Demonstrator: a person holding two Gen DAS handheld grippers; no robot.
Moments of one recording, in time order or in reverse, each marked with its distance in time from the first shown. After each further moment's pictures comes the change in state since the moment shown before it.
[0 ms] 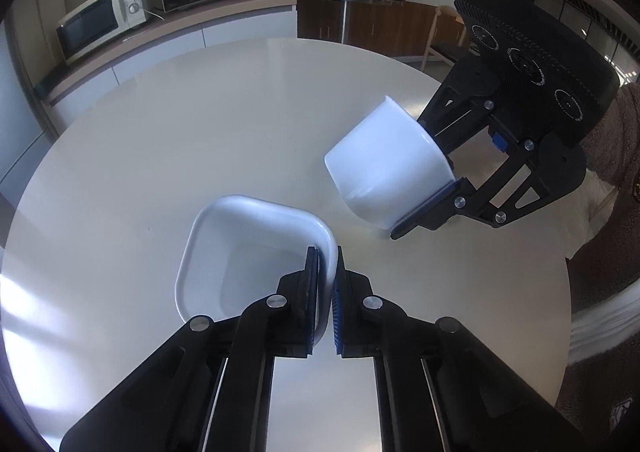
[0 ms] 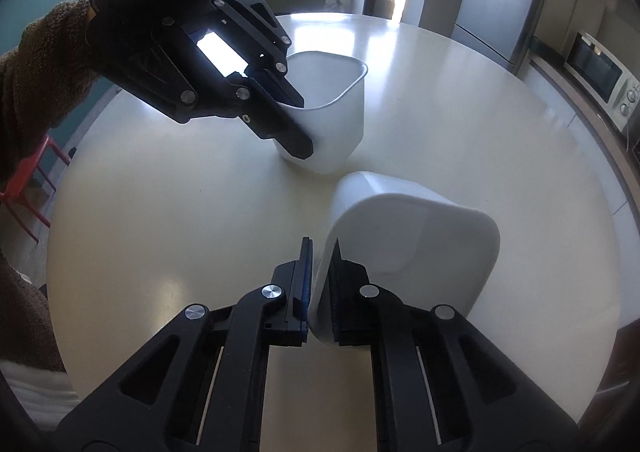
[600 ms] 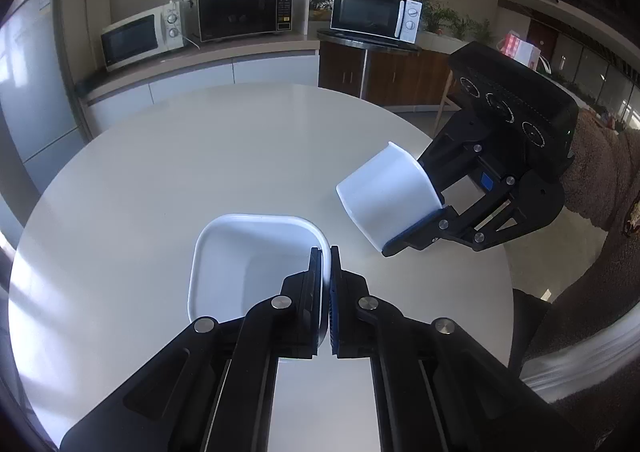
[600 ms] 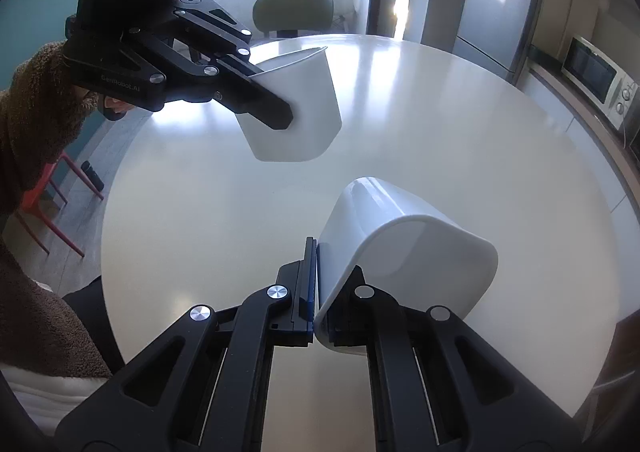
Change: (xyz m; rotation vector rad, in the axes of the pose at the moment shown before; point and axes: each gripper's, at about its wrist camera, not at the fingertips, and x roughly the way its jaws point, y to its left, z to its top) left arm -0.062 -0.049 -0.014 -0.106 -0.164 0.076; right arm -0.040 0.030 0.001 0.018 -0.046 0.034
